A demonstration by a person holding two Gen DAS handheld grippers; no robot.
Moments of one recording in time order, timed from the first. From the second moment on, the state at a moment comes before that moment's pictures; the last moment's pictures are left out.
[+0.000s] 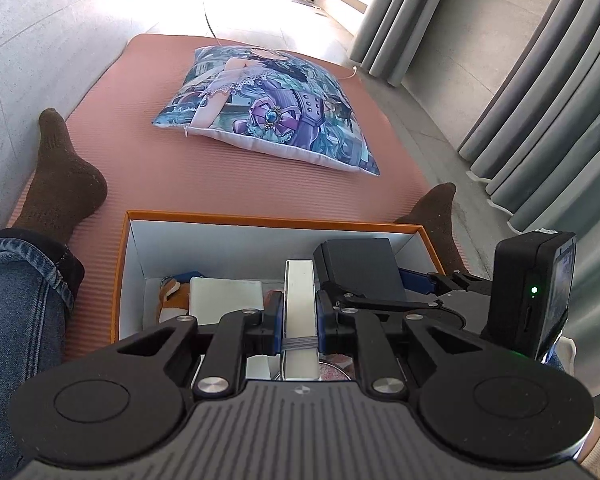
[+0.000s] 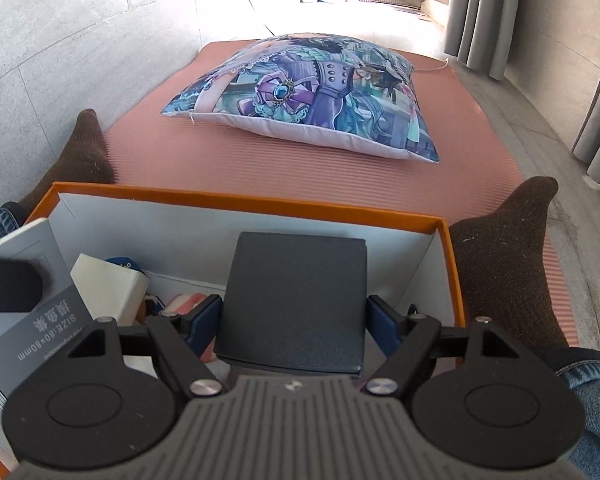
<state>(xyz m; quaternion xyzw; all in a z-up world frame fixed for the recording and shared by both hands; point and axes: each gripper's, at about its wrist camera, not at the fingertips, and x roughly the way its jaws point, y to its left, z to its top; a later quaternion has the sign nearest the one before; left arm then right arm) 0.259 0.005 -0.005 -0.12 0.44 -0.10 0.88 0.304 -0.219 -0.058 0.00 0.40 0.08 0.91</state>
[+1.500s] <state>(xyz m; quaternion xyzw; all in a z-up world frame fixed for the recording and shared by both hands) 0.258 0.005 -0.003 -0.13 0.45 -0.10 0.88 0.293 -0.243 -0.045 0.01 0.42 0.10 0.90</state>
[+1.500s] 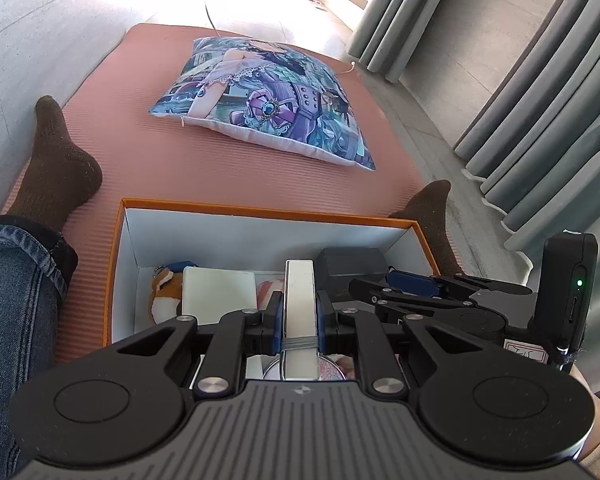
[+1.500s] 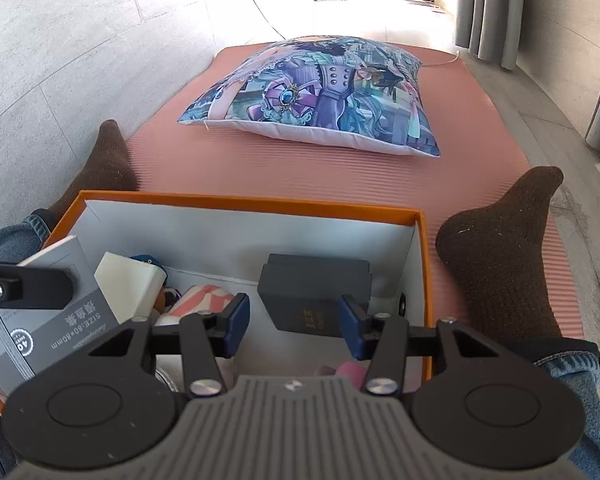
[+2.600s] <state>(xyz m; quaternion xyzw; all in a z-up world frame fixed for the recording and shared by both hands) 0.300 -0.057 -0.047 -0.18 0.46 -0.09 0.86 0.204 -0.282 -0.044 0.05 0.30 0.05 0.95</state>
